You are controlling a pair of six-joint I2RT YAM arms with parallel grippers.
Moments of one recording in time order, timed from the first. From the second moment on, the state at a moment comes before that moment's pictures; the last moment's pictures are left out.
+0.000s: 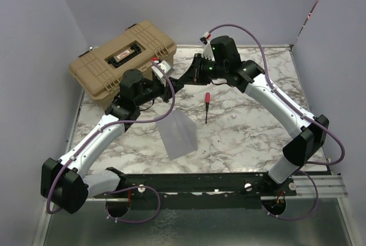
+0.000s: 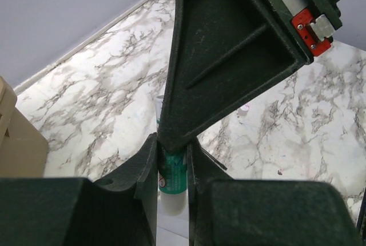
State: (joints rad) left arm -0.49 1.16 0.94 0.12 0.49 0.06; right arm 0.65 1.66 1.71 -0.60 -0.36 0.68
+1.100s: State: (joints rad) left arm -0.38 1.06 0.91 0.53 0.67 -1.02; right arm 0.53 1.37 1.25 0.30 -0.73 0.89
